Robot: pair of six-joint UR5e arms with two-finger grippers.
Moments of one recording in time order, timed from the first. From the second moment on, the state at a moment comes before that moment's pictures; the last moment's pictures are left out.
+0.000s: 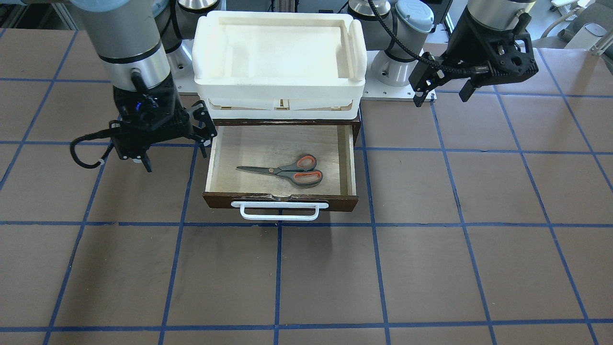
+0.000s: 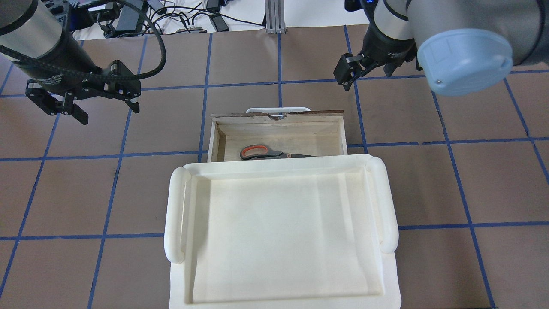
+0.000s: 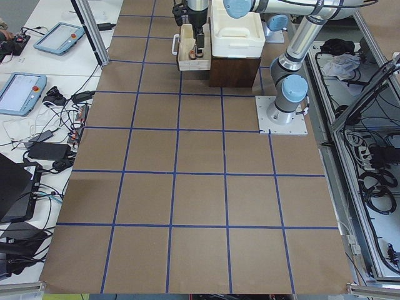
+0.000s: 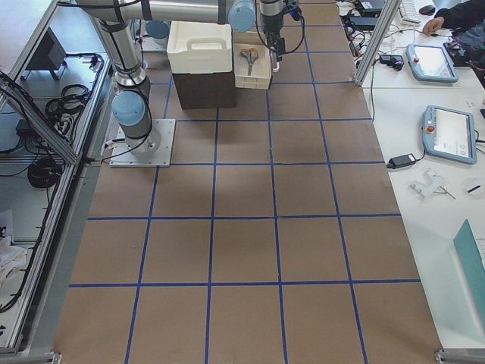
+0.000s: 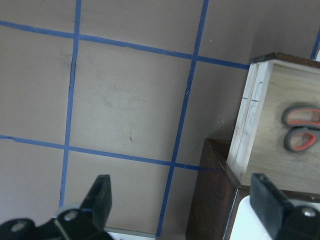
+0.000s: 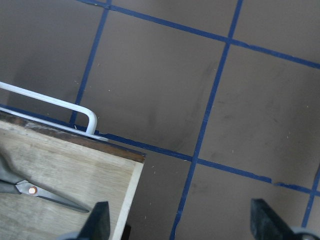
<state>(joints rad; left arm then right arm) -1.46 -1.48 -1.59 -1.62 1.55 -0.10 1.63 -1.50 1.60 -1.83 -1.55 -0.19</state>
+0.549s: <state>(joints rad) -1.51 -1.58 -1.51 -1.53 1.55 -0.12 1.51 -1.54 1.60 -1.79 -1.55 -0.15</state>
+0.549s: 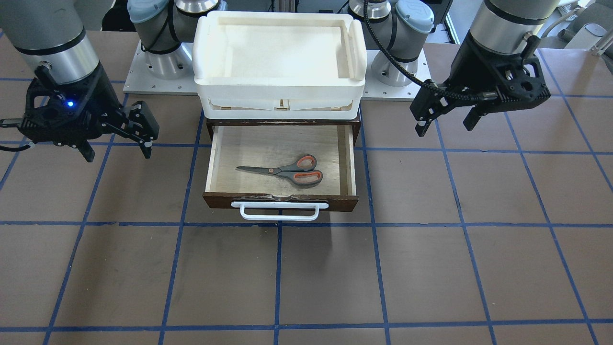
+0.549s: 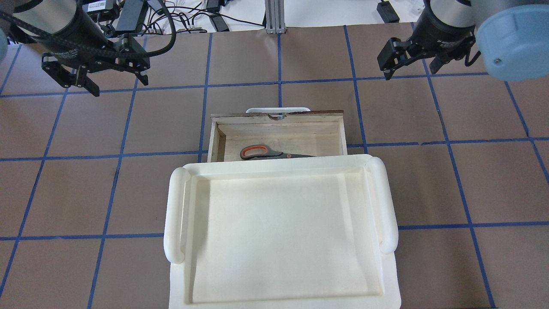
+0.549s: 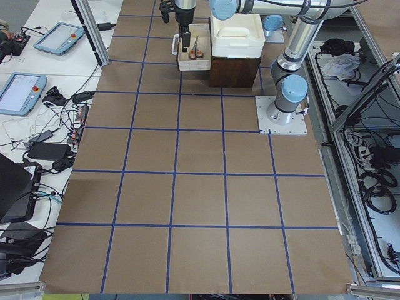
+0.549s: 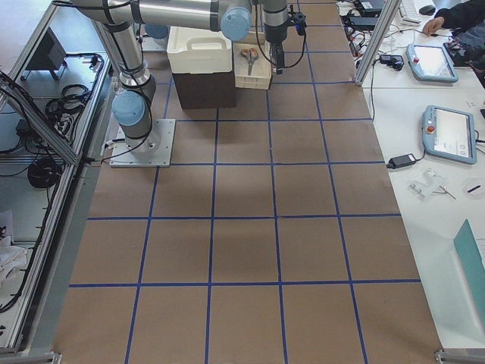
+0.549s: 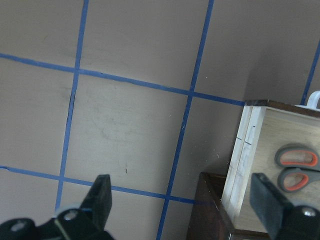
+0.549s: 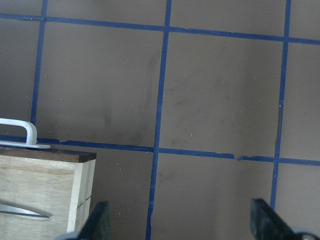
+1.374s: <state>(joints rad) -1.68 -1.84 -1.43 -1.32 1.55 -0.20 1.53 -1.64 1.63 -1.72 -1.55 -0.14</state>
